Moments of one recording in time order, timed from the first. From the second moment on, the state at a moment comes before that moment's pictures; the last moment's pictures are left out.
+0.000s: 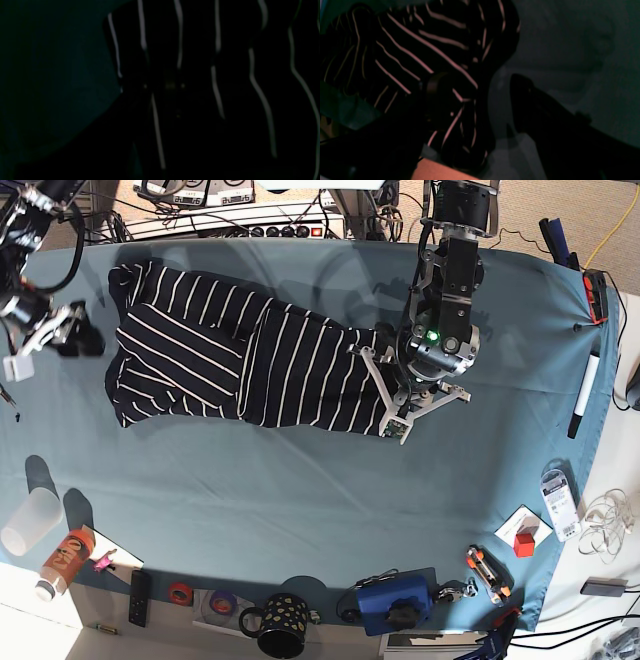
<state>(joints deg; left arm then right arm) 1.7 4.2 8.9 96.7 4.6 -13.9 56.8 -14.2 27.5 48.5 92.4 63.5 39.8 -78.5</state>
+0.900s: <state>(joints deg) 1.7 4.2 8.8 96.7 2.8 -13.9 56.9 -8.9 23.9 43.1 73.6 75.1 39.8 -78.0</state>
